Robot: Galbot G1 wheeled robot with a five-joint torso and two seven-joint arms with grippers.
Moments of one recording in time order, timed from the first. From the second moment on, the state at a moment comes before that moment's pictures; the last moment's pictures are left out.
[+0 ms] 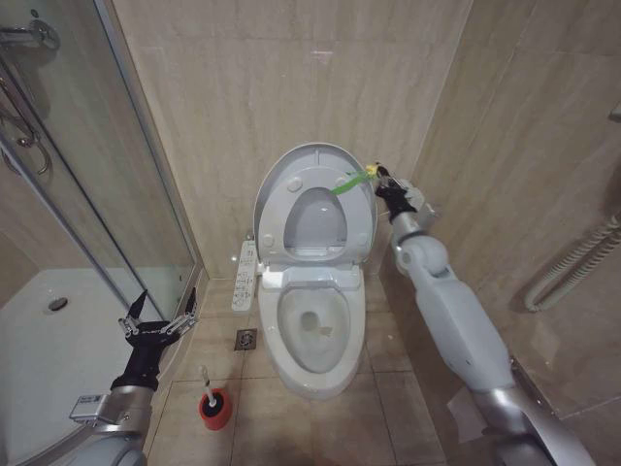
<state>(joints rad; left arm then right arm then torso) 1.56 -1.29 -0.68 -2.21 -0.35 -0.10 -0.05 -0.40 1.23 0.28 1.42 0.68 0.07 0.03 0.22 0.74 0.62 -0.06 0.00</state>
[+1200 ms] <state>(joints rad) 1.56 -1.29 -0.68 -2.21 -0.35 -0.10 -0.05 -0.19 1.21 0.18 1.19 0.59 0.10 -0.02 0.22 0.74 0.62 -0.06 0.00</state>
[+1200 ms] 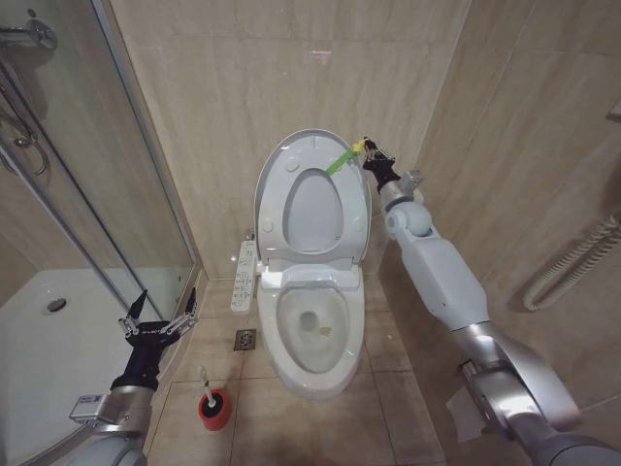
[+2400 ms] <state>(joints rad) 1.56 -1.29 -0.68 -2.21 -0.35 -0.10 -0.05 -0.39 1.13 0.22 1.40 0.55 0.10 0.01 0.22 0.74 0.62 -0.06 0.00</state>
